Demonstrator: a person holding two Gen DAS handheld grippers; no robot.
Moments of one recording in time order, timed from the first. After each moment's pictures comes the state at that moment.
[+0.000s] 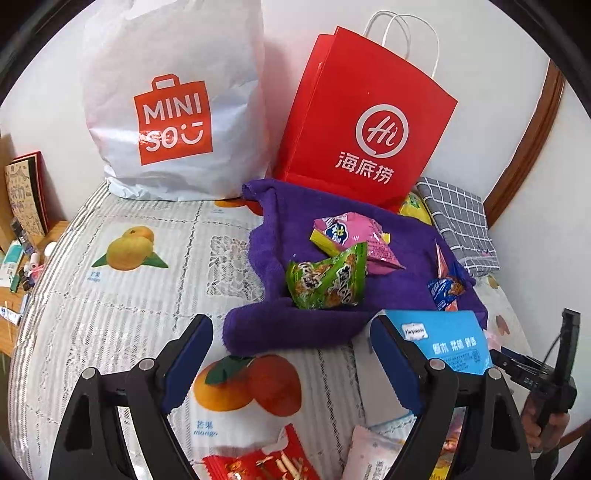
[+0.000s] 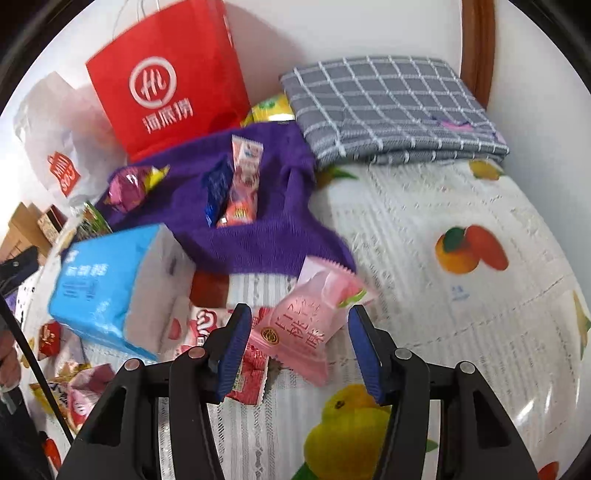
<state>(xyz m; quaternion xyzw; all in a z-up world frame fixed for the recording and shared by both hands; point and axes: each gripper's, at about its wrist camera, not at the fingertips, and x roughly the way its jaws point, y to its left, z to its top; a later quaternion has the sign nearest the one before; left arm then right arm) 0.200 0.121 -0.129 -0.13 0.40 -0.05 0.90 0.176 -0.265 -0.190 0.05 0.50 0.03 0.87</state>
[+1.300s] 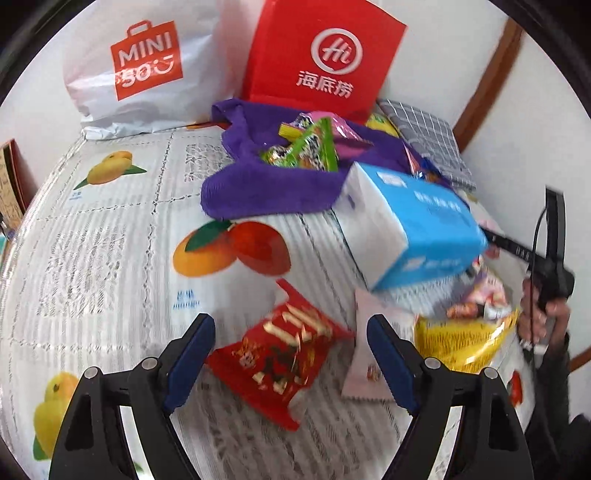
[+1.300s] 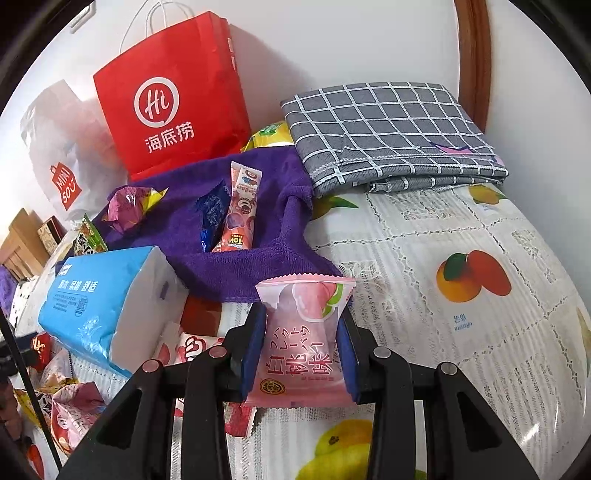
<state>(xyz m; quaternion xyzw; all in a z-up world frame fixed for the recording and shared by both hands) 0.133 0.105 -0.175 -0.07 0.47 -0.12 0.87 0.174 -0.271 -0.186 0.06 0.43 0.05 0.90</state>
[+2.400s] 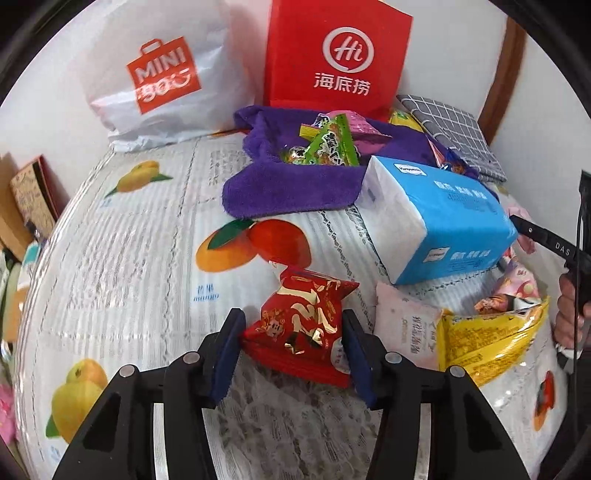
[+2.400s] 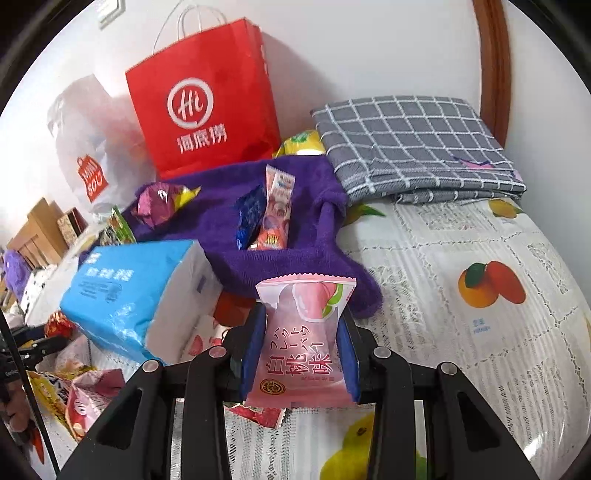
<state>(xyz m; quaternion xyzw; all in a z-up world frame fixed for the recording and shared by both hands) 0.126 0.096 -0.168 -0.04 0.46 -0.05 0.88 0.159 -0.264 -0.175 0.06 0.40 0.08 0.91</state>
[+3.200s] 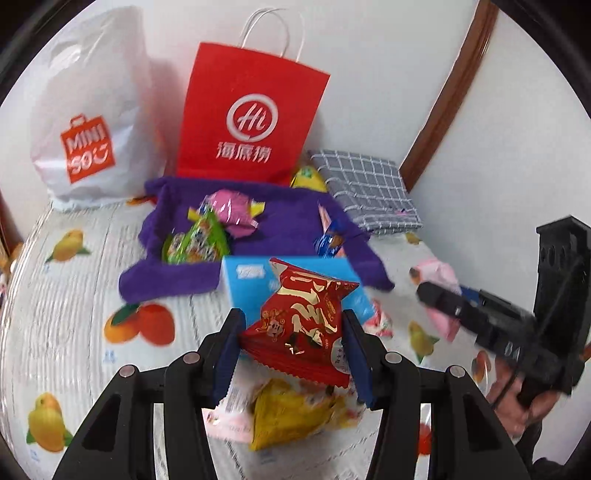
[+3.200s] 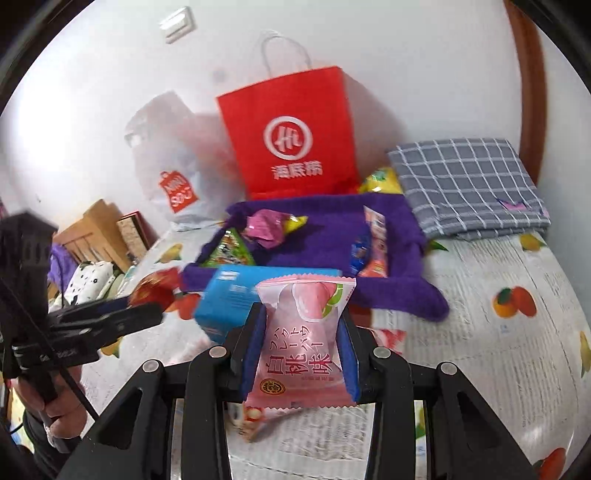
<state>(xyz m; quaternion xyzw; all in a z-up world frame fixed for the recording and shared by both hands) 0.136 0.030 -0.070 -0.10 0.40 -0.16 0.89 0.110 -0.191 -0.080 0.06 0.39 0.18 0.90</state>
